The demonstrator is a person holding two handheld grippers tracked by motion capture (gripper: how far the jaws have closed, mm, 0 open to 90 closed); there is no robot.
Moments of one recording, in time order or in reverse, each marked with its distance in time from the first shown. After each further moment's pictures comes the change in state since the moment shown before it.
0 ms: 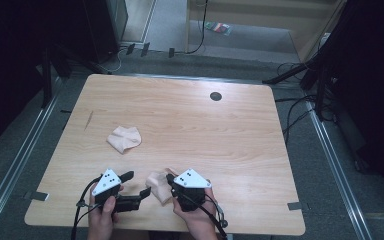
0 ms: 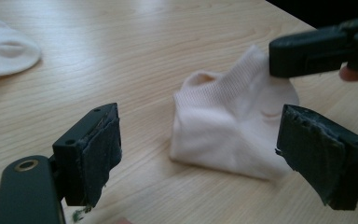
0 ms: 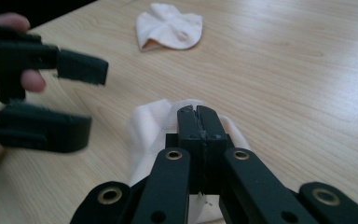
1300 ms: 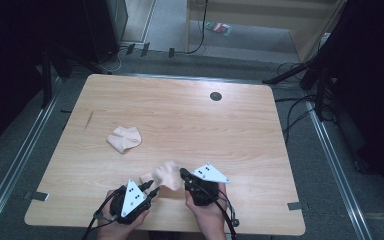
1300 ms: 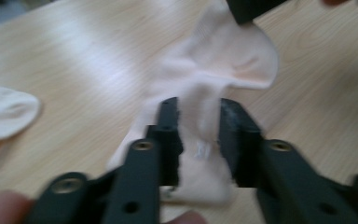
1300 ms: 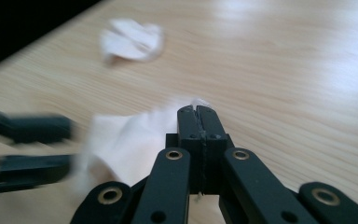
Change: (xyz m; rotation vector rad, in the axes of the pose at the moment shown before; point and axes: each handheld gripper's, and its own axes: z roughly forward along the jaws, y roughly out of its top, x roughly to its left) left arm -0.053 0.003 0.011 0.041 0.119 0.319; right arm -0.032 -0.001 -0.014 -0.026 -0.056 0.154
